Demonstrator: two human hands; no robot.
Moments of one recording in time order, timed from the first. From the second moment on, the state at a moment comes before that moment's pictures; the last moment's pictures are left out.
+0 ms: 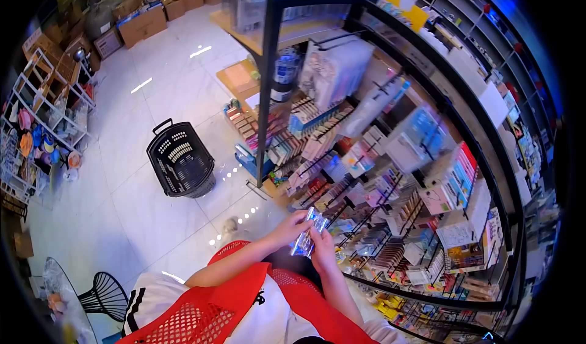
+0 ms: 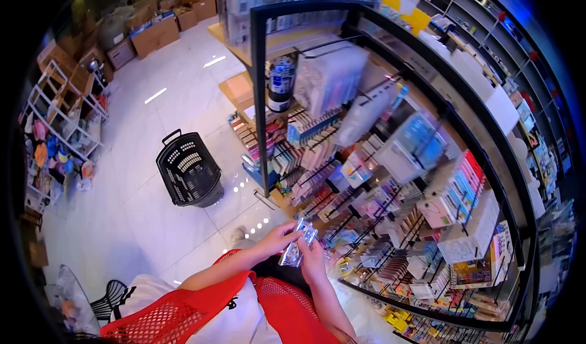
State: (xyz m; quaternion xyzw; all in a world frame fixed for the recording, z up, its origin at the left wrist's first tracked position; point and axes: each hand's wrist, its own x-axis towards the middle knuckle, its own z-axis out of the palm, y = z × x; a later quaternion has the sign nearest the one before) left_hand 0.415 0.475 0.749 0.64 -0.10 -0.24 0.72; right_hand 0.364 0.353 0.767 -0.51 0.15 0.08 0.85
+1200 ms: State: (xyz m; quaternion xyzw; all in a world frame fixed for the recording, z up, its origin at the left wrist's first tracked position) left_hand 0.824 0.716 0.705 0.87 -0.38 0.17 0.27; right_hand 0.796 0.627 0.703 -0.87 0.28 -0.31 0.25
